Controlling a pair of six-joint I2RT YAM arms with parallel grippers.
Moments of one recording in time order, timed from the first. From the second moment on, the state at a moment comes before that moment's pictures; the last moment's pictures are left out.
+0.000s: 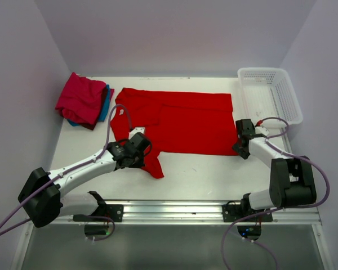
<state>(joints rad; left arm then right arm) -0.77 1.23 0.77 -0.67 -0.28 -0.69 0.09 1.42 0.69 -0.43 0.40 0.86</state>
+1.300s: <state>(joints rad) -0.47 1.35 0.92 -0.42 -0.39 -0.49 0.09 1.62 0.96 -0.42 0.39 0.76</state>
